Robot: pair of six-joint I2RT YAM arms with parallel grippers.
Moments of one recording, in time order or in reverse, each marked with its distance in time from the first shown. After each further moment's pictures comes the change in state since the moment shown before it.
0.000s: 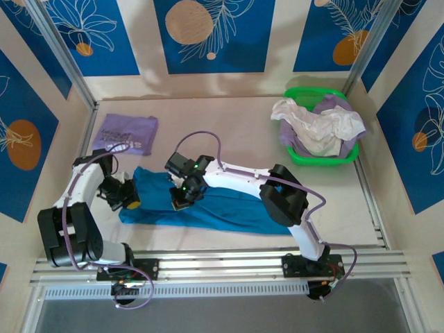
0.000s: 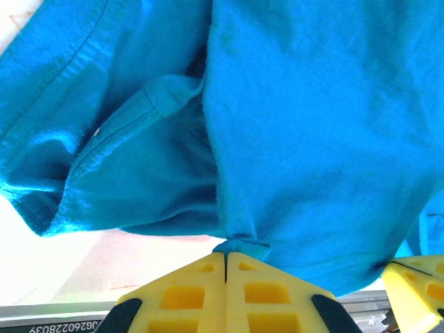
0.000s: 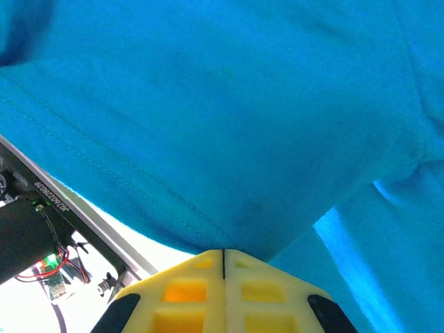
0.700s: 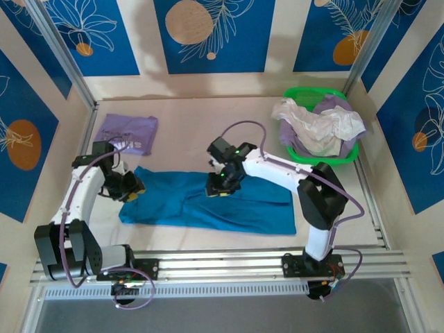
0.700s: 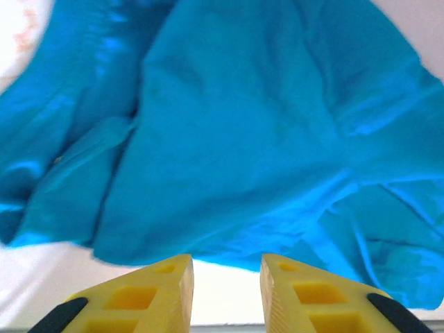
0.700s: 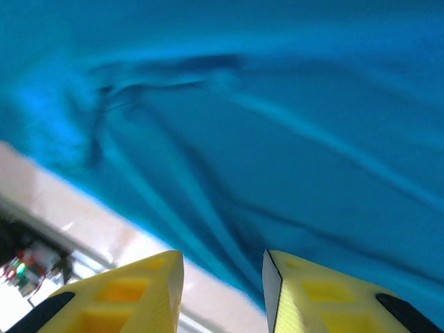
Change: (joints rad) left arm -0.109 -0.108 0.036 0.096 0.002 -0.173; right arm -0.272 -0.303 -0.364 -0.036 0.047 -0.008
